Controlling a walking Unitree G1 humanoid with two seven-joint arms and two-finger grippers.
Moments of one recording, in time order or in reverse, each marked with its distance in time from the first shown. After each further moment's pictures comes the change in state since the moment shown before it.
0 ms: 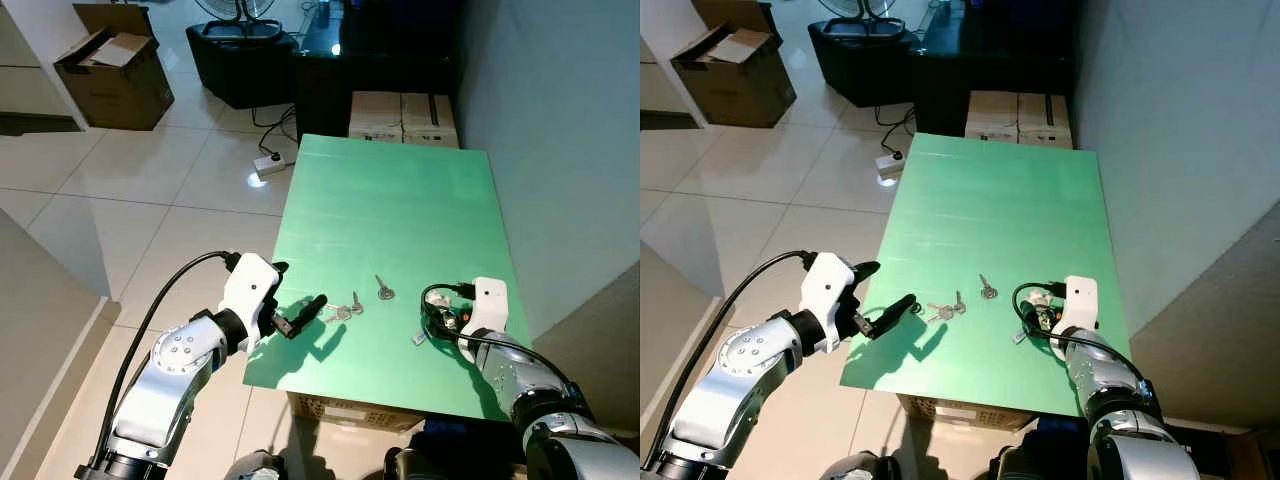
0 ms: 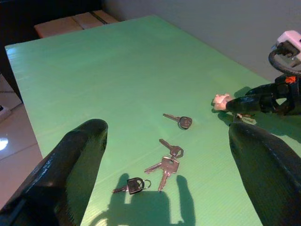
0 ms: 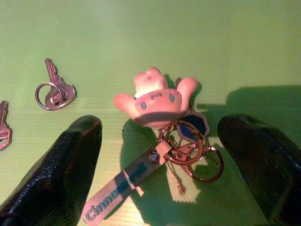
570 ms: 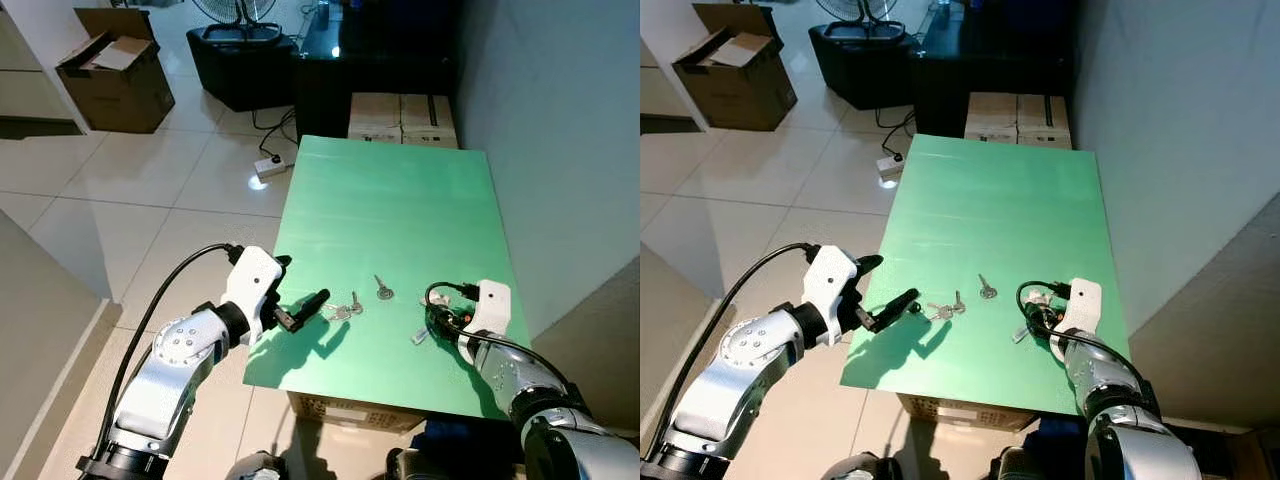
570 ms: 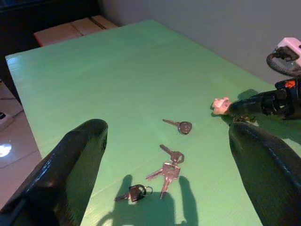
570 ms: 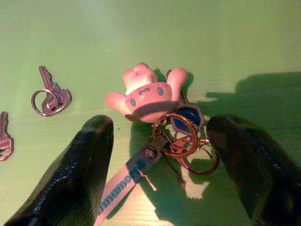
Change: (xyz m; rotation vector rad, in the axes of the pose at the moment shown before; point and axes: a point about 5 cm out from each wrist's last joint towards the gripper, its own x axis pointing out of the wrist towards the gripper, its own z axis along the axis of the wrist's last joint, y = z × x) left arm 0.003 0.003 0.006 0.020 -0.002 -0.008; right arm 0.001 -0.001 -0.002 0.099 0.005 -0.020
